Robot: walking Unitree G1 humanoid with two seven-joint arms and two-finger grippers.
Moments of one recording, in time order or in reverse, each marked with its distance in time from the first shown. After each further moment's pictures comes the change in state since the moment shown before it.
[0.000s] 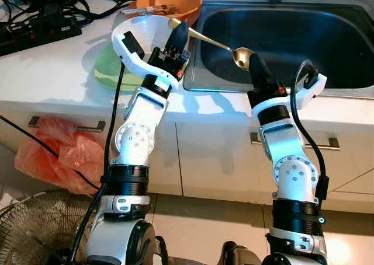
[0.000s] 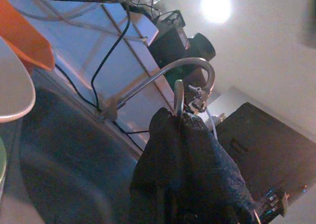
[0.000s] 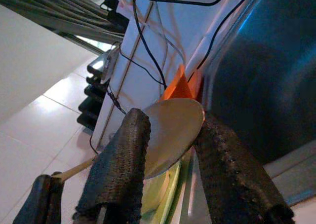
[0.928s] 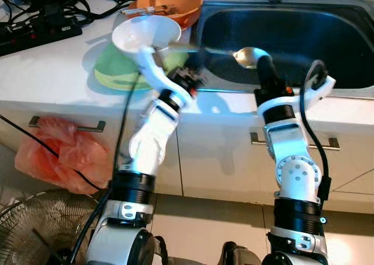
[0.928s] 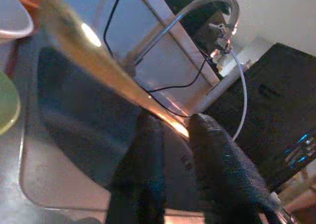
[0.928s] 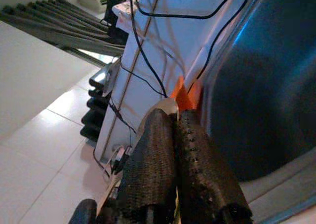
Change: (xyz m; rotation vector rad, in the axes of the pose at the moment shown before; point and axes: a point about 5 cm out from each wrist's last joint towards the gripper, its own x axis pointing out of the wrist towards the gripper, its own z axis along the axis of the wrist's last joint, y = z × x) left arm -0.007 0.009 -0.036 0.153 0.177 0.044; right arm 0.000 -0.002 0.007 0.036 -0.043 -0.006
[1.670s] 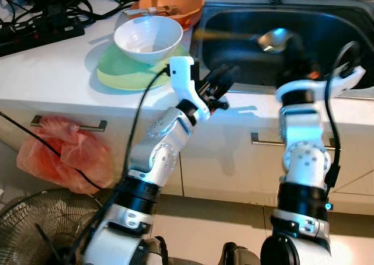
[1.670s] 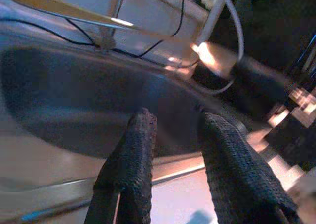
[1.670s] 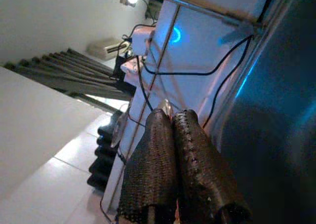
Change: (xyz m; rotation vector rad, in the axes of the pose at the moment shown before) left arm -0.004 -0.010 -0.025 0.414 0.180 -0.097; right arm 0.018 0.008 0.038 0.030 -0.200 -0.005
